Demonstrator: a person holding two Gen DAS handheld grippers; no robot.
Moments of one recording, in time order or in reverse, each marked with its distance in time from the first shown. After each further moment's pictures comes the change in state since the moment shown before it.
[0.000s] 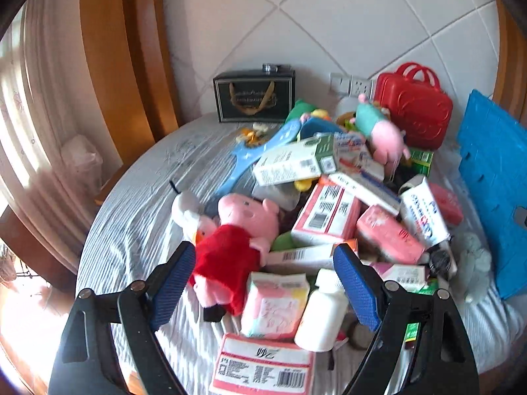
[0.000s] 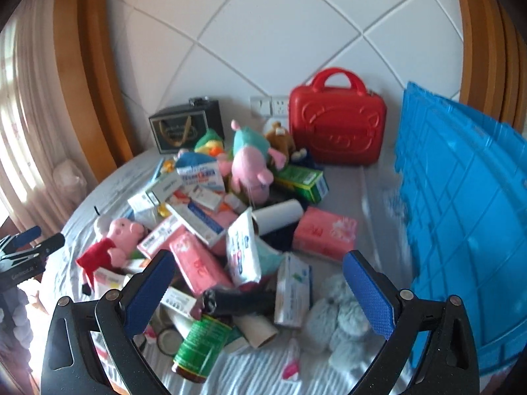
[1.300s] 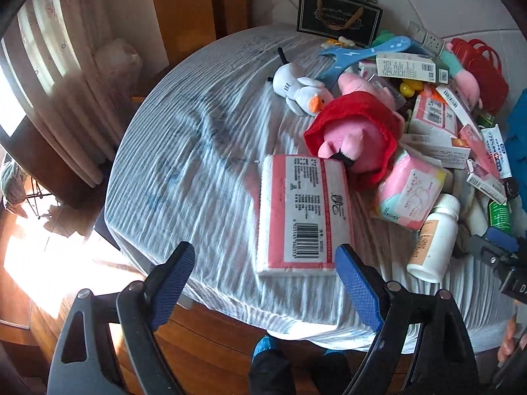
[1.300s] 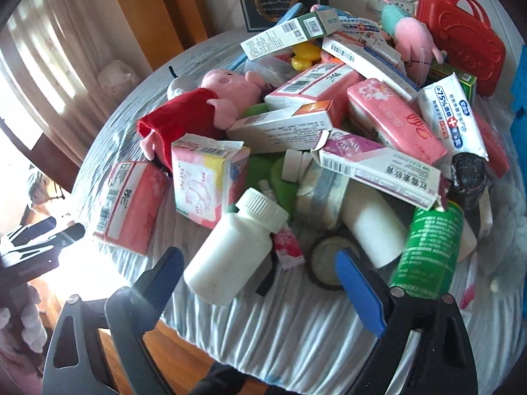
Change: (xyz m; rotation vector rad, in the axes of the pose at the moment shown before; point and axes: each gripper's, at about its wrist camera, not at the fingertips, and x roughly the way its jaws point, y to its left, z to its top) left arm 0.017 0.152 -0.114 -0.175 0.264 0.043; right arm 0.097 0.202 -0.116 -0.130 0.380 0.229
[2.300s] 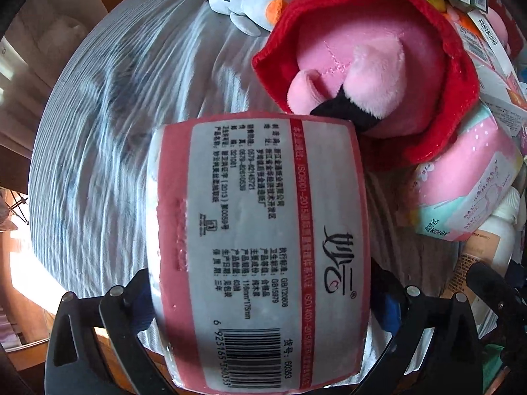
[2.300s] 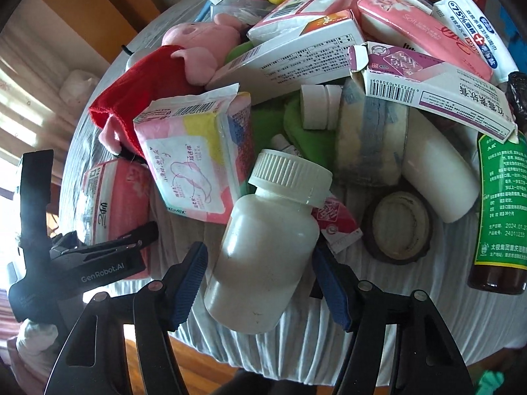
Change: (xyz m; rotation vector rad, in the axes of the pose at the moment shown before) left arm 0.154 -0.037 0.032 0.109 0.321 -0.031; right arm 0.068 0.008 0.008 0.233 0.176 -0.002
